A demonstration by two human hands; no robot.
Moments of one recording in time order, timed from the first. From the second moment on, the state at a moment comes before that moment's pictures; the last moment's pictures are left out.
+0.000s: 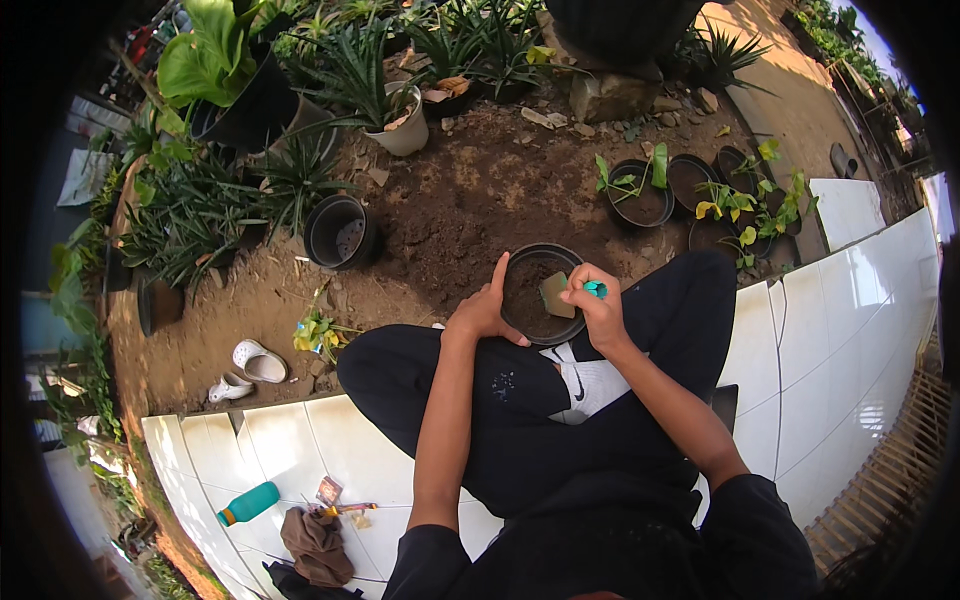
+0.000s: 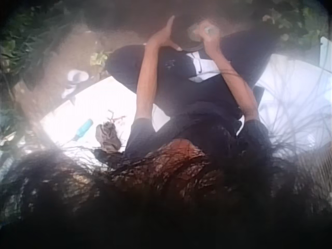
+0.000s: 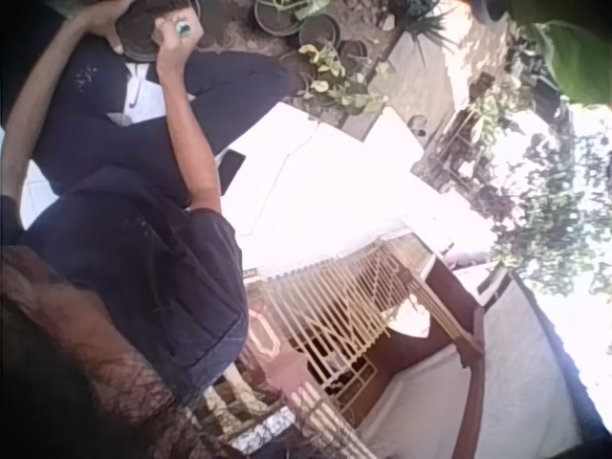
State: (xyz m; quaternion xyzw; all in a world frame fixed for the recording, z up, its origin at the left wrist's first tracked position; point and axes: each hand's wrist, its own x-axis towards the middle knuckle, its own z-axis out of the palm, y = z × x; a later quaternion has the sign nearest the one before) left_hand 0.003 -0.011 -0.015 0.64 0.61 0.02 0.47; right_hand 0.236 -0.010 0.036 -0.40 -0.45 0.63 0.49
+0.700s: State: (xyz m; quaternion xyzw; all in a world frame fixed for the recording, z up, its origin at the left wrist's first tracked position) left_hand 0.001 -0.012 -0.021 0.64 0.60 0.04 0.48; right_hand 0.215 -0.024 0.050 -0.35 -0.56 0.64 0.39
